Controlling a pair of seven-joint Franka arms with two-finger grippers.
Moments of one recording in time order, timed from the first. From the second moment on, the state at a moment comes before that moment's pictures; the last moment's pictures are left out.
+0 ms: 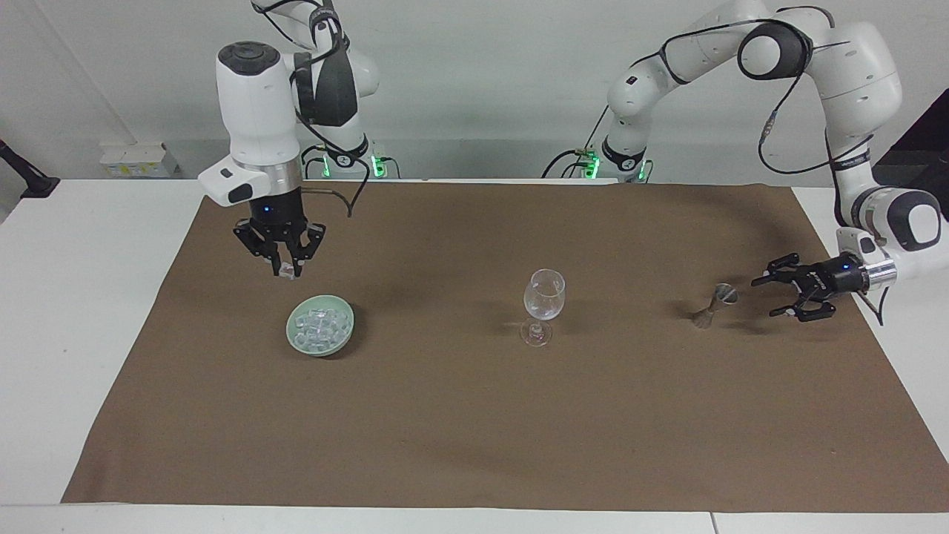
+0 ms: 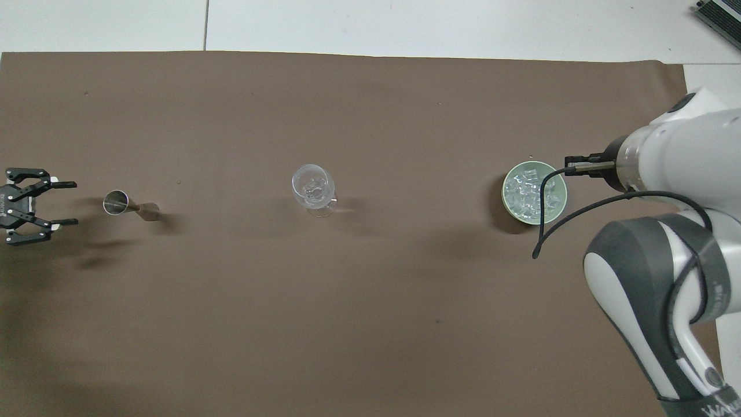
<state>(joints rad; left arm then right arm) 0.71 0.57 -0.16 -1.63 -0.91 1.47 2.27 0.12 -0.04 0.01 -1.88 -0.15 2.08 0.19</state>
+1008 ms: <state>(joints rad) 0.29 0.19 -0.17 -1.57 -0.38 1.71 1.27 0.14 0.09 0.31 -1.69 0.12 2.08 0.85</state>
